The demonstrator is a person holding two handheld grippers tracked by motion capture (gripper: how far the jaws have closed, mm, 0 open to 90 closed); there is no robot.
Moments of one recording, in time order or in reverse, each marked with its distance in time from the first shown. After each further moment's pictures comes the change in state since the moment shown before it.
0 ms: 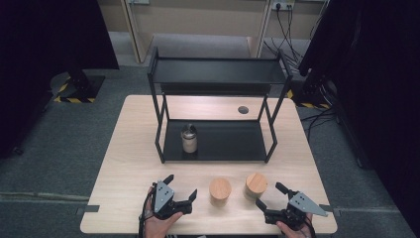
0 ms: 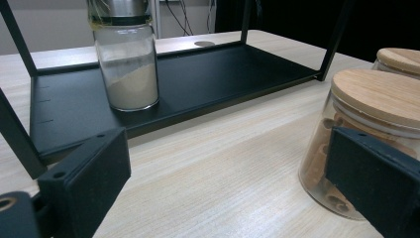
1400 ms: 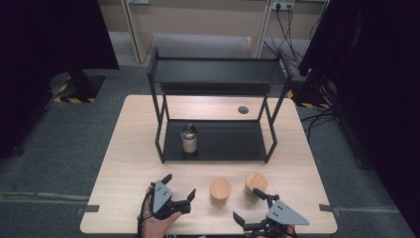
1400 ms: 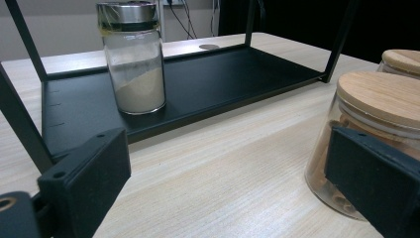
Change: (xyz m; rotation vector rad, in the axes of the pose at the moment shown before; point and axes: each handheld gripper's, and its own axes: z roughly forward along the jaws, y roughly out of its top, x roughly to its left) left arm 0.000 -0.001 -0.003 -0.013 0.015 0.013; right arm 0.052 0.030 0.013 0.019 0.165 -0.118
